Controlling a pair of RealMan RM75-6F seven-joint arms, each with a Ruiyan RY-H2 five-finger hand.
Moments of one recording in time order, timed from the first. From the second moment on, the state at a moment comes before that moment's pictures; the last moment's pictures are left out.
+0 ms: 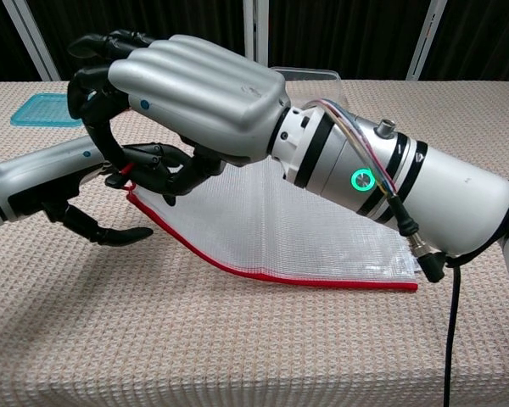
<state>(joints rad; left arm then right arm) -0.59 -1.61 0.06 -1.25 1.75 1.21 -0.65 0.98 -1.82 0.09 -1.28 -1.79 1.21 -0.07</state>
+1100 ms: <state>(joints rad) -0.56 -1.71 0.07 -1.18 1.69 1.32 -1.08 0.88 -1.88 0.04 -1.16 -1.86 1.37 -0.07</state>
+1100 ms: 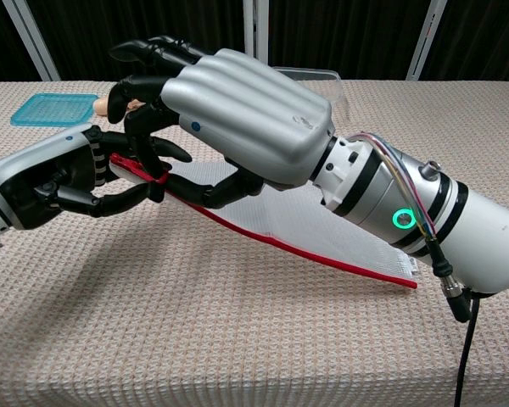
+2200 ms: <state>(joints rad) -0.55 -1.68 0.07 -1.20 1.68 1.36 -1.33 0.82 -1.86 0.04 -1.15 -1.85 1.41 -0.05</state>
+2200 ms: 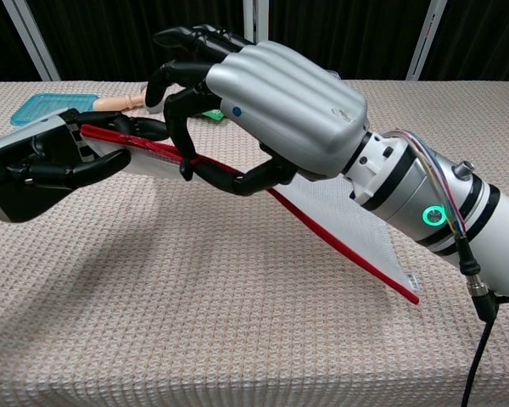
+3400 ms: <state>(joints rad) -0.52 -1.64 0.02 -1.18 1.61 1.34 -1.38 0.69 -1.79 -0.01 -1.19 -1.83 1.47 -0.01</state>
